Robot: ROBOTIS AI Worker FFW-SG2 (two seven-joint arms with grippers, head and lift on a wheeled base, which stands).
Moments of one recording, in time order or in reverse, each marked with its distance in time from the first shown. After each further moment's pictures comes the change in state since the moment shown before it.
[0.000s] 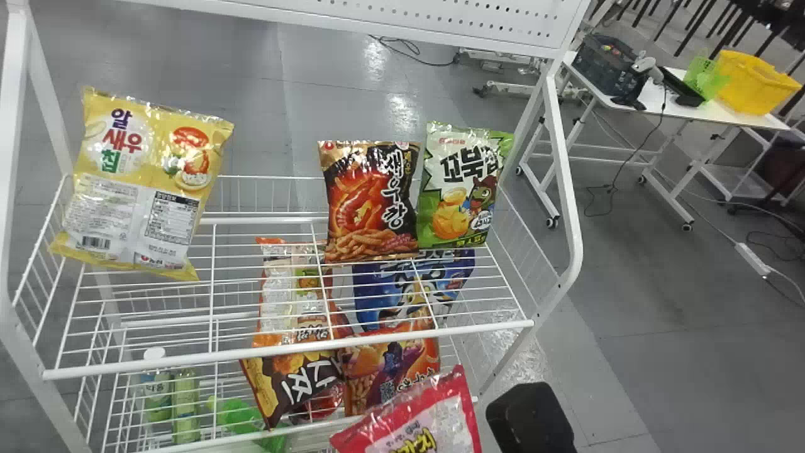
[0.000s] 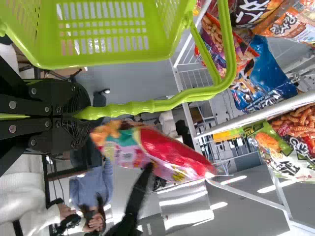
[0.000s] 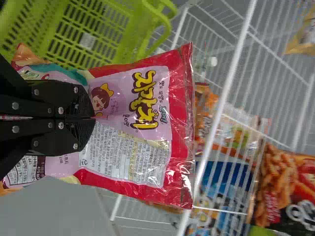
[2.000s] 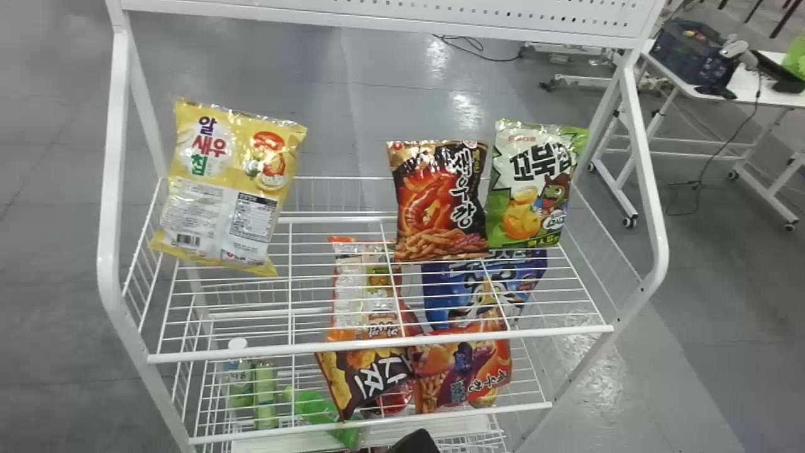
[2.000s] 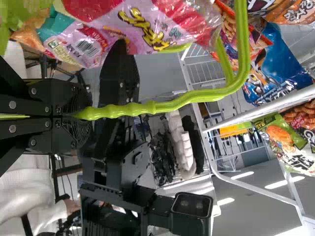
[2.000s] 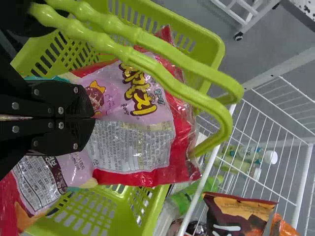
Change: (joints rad) left arm 0.022 0.007 -0.038 -0.027 -0.008 0.000 -0.002; right arm -0.287 0.096 0.438 0.602 0.180 -0.218 0.245
